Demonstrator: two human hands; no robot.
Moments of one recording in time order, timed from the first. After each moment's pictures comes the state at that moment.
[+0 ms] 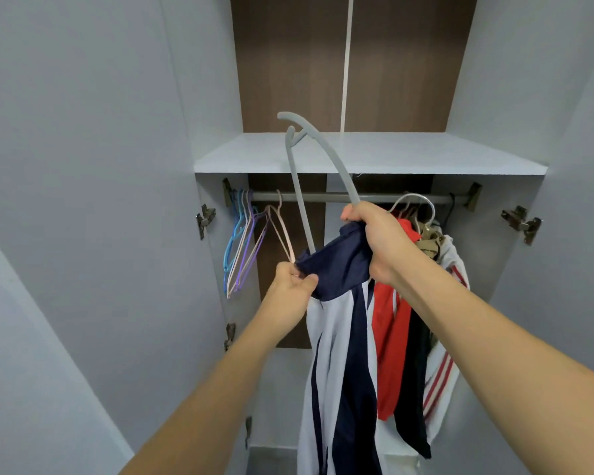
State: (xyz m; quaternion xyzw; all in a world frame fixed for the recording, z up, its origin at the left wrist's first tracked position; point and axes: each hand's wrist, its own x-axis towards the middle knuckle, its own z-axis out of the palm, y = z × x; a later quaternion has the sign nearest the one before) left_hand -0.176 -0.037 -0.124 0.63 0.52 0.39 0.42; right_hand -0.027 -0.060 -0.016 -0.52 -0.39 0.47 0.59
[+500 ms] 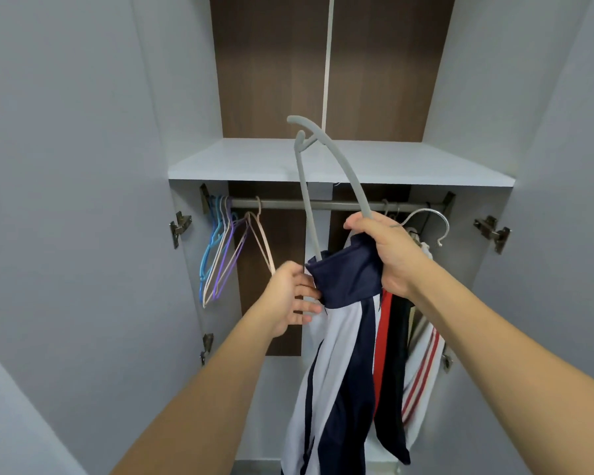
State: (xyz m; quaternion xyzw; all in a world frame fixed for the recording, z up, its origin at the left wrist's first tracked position) left_hand -0.137 -0.009 -0.110 0.47 0.48 0.32 0.66; right_hand 0.025 -0.067 -0.019 -0.48 -0.47 0.45 0.59
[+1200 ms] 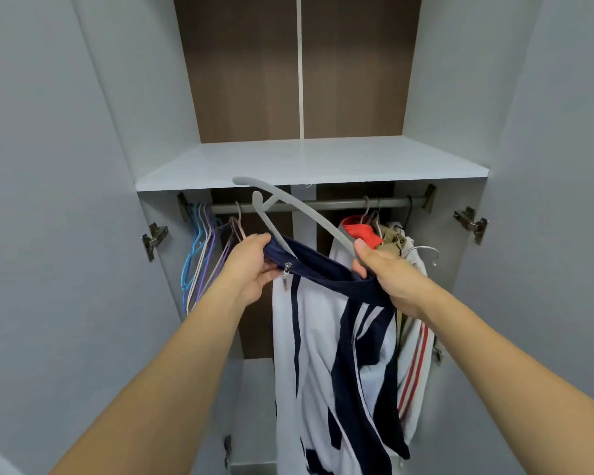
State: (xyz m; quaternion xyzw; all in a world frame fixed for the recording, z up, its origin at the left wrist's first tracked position) left_hand -0.123 0.025 -0.065 0.42 0.47 0.48 0.61; right_hand 0.103 -0.062 -0.071 -0.54 -0.59 0.39 0.45
